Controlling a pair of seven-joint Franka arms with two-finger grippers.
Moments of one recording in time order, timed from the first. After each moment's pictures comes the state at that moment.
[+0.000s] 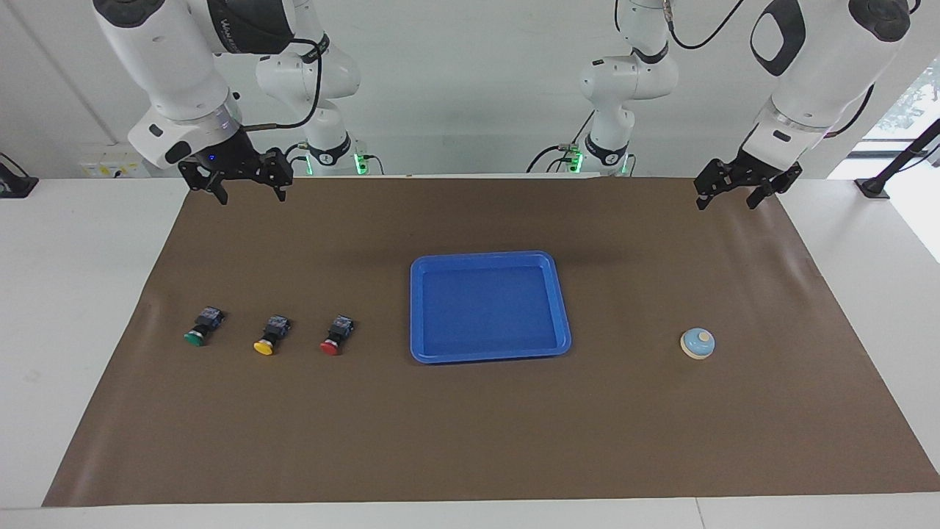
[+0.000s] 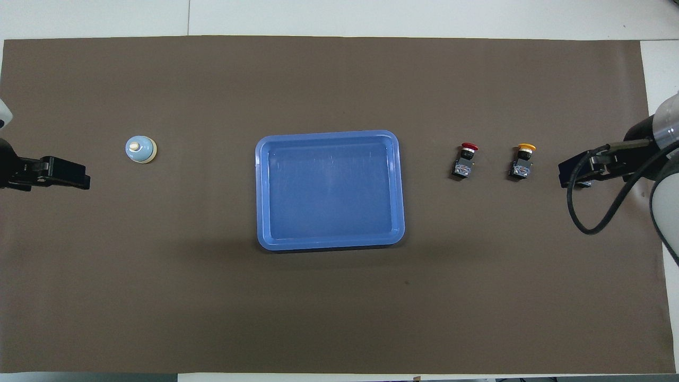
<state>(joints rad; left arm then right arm) 0.01 -0.07 -0.04 -1.73 -0.02 1.62 0.02 0.01 0.01 0.05 -1.58 -0.03 1.47 -0.01</state>
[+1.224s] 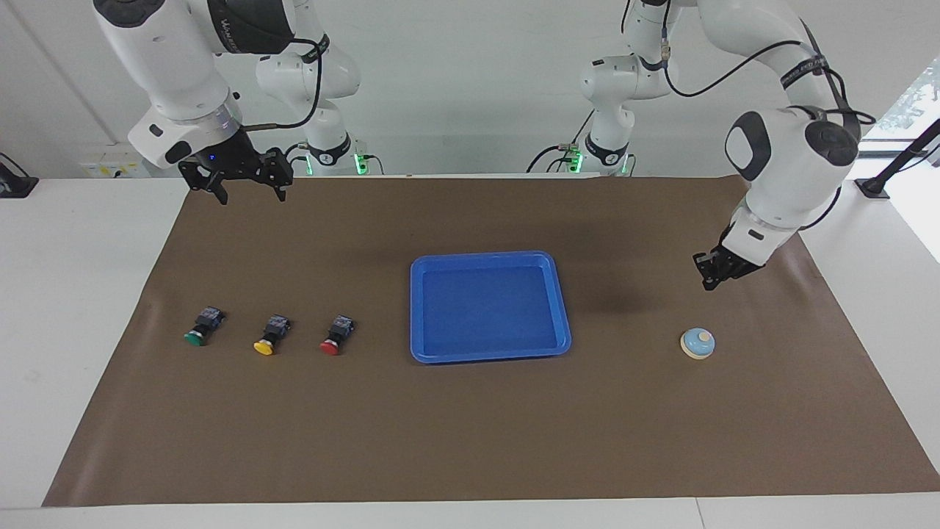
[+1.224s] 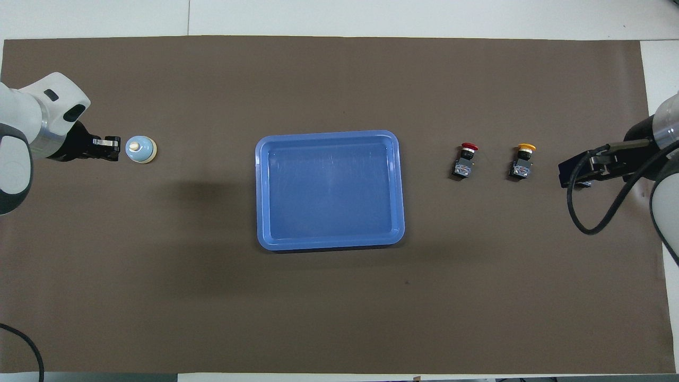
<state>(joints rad) 0.03 0.19 -0.04 -1.84 -0.02 2.05 0.04 0.01 0.01 0.05 -1.58 -0.03 1.47 -0.01</state>
